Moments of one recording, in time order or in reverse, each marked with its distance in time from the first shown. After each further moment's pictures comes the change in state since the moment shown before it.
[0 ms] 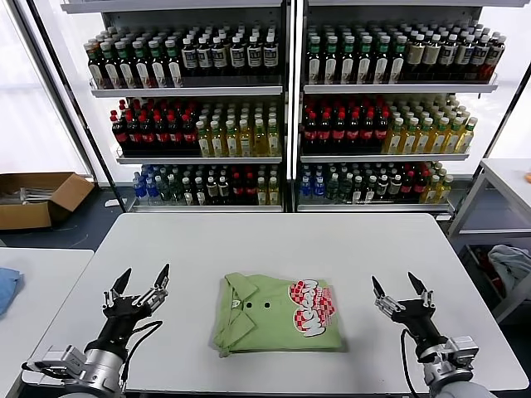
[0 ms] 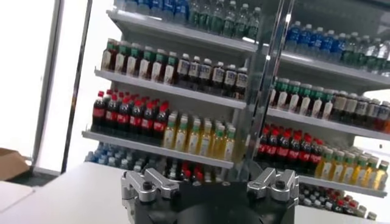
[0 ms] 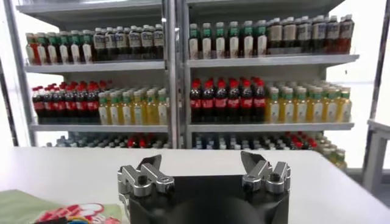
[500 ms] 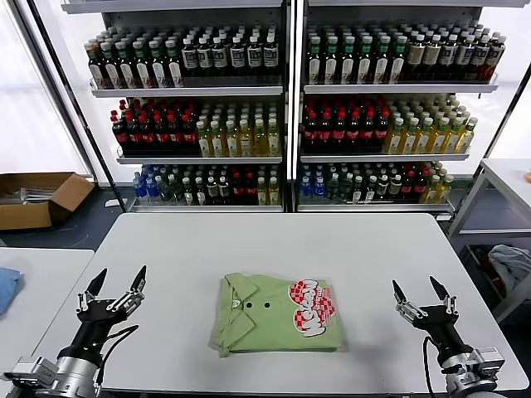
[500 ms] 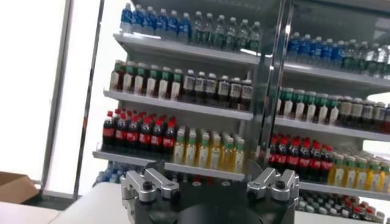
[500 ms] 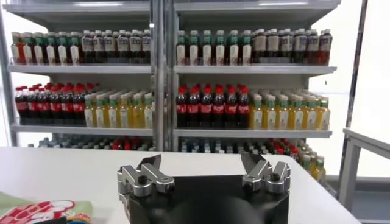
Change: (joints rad) left arm 0.020 -0.030 -0.146 0.035 0.009 -0.064 0.149; right arm -0.040 0.021 0.115 -0.020 0.002 0.059 -0.076
